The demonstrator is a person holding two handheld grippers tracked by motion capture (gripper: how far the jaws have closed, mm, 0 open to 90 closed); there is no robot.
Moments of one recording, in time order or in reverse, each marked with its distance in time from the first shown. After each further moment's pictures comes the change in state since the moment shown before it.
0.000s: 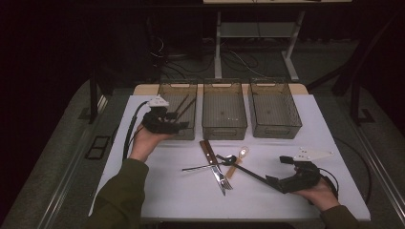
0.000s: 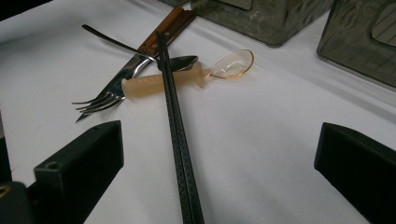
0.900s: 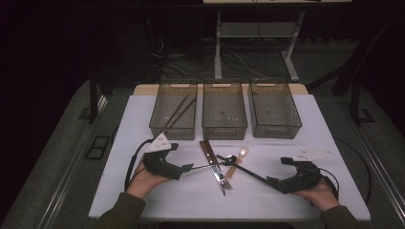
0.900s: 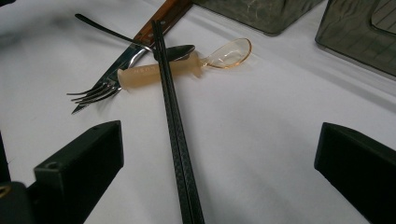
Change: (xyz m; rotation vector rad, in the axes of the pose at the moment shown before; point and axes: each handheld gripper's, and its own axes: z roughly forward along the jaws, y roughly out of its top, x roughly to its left) left arm -0.066 -0.077 -0.017 -0.026 -0.101 0.084; right arm 0.000 -0.001 -0.001 0.037 -0.012 0.003
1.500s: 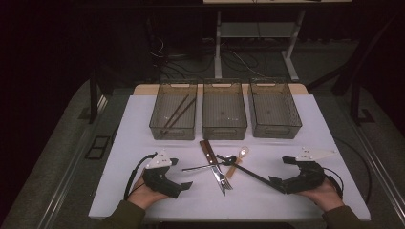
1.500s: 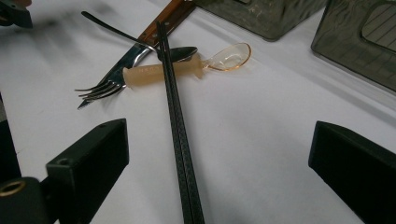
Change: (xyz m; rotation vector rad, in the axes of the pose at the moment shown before) left arm -0.019 -0.031 0.002 0.054 -0.063 -0.008; right arm 0.002 0.005 -0.011 0.011 -0.004 -0.036
